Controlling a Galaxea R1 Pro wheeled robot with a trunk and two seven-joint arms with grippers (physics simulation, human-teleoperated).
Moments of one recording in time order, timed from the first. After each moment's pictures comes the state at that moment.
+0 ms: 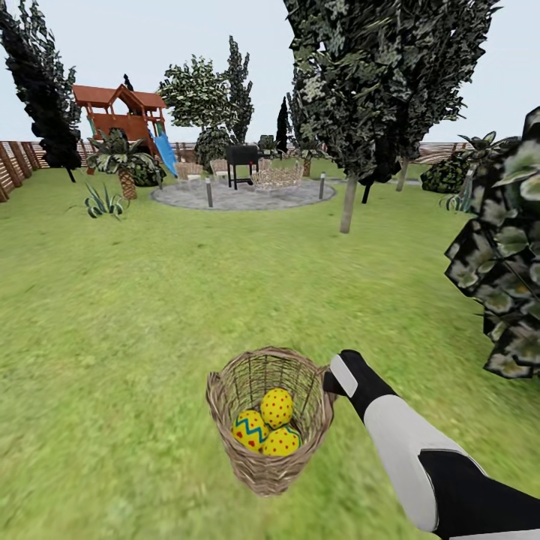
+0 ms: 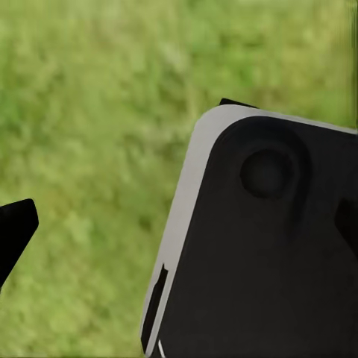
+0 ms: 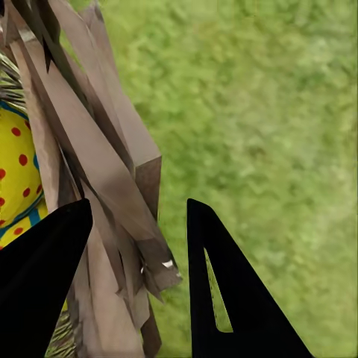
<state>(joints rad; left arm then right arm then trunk) 0.08 0.07 0.23 -0.10 0.08 -0.38 -0.07 -0.95 0.13 -0.08 -0.41 -0.31 0.72 -0.50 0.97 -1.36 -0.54</state>
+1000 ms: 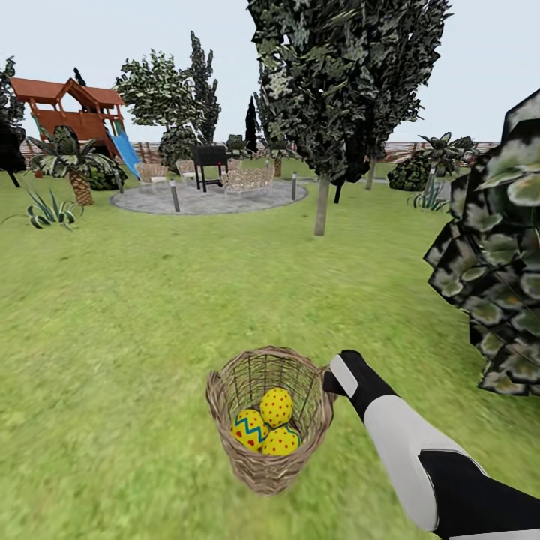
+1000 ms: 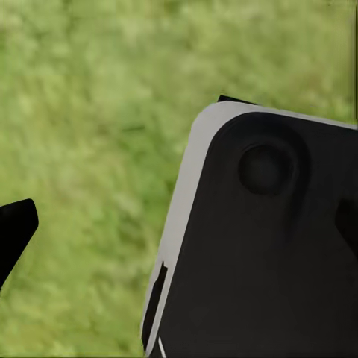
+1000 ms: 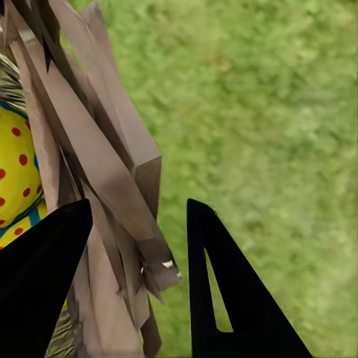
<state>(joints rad) 0.08 0.07 0.22 -0.10 0.08 -0.38 -0.07 -0.95 0.13 -0.08 -0.41 -0.31 0.72 -0.50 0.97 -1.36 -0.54</state>
